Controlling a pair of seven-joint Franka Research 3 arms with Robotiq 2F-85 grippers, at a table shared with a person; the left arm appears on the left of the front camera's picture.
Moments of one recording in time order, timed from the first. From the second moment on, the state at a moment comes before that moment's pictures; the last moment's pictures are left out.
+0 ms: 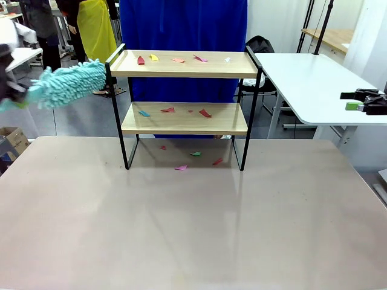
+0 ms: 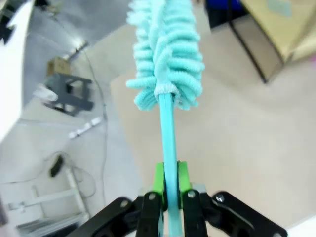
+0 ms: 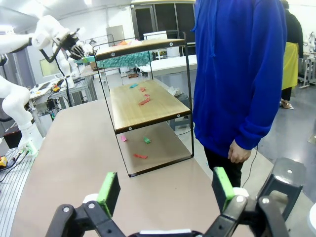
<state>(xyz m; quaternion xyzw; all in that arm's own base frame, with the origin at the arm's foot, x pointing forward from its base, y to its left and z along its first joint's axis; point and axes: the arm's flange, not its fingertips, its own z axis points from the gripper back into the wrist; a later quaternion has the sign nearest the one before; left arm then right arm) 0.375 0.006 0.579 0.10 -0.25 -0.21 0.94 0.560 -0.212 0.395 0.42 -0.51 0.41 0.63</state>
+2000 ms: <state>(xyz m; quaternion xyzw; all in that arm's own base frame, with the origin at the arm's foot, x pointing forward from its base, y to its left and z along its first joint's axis) 0.258 -0.021 0.598 0.06 0.04 -0.62 0.78 0.560 -0.212 0.395 0.42 -0.51 0.41 0.63</state>
